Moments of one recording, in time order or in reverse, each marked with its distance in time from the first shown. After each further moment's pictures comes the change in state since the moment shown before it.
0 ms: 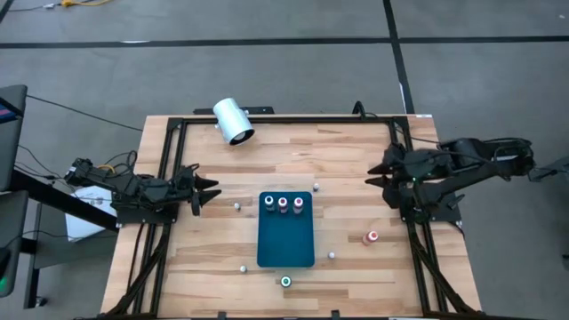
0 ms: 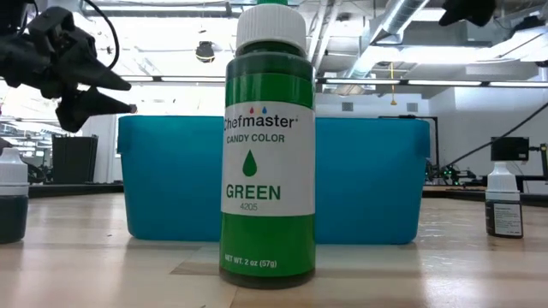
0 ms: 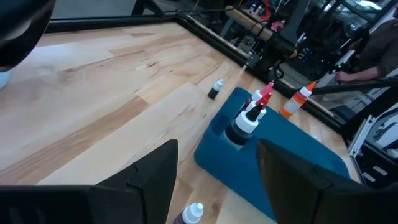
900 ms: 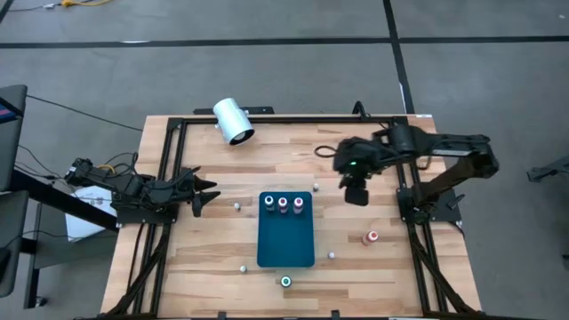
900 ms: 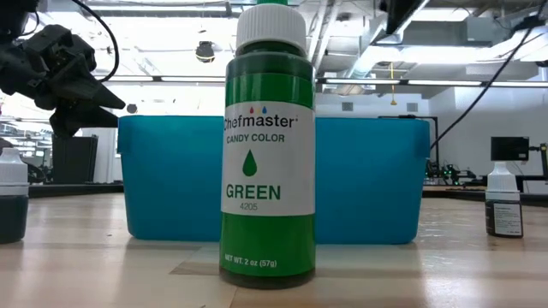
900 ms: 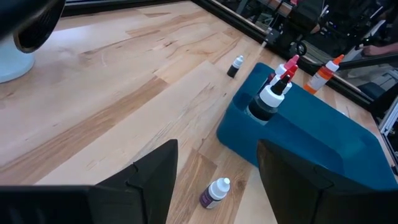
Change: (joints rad) left arm 0.000 0.000 0.001 -0.126 -0.001 -0.007; right arm -0.183 0.620 0.533 -0.339 -0.206 -0.337
